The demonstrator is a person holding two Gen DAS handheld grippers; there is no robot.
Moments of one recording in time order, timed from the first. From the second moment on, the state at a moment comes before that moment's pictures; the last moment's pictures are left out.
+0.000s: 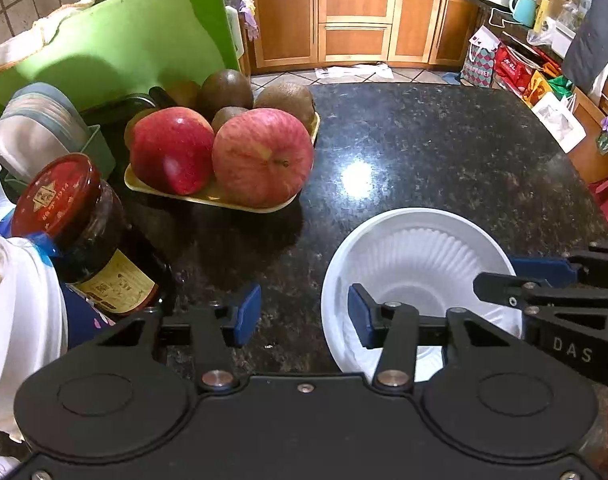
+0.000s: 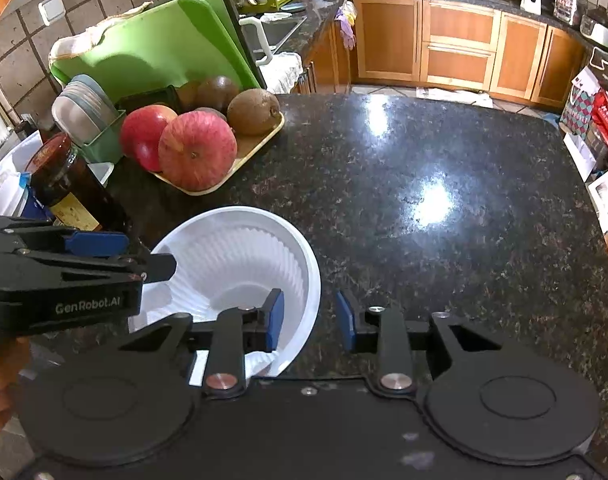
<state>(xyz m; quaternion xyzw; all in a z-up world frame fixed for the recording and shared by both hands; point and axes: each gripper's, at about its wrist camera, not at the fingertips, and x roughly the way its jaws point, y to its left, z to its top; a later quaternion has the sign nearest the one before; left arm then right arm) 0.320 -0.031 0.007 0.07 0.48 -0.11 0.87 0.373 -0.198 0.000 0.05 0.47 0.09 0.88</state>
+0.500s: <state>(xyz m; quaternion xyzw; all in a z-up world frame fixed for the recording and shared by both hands) 0.321 -0.029 0.001 0.06 0.48 -0.12 0.86 0.374 -0.203 -0.005 0.06 0.48 0.09 0.87</state>
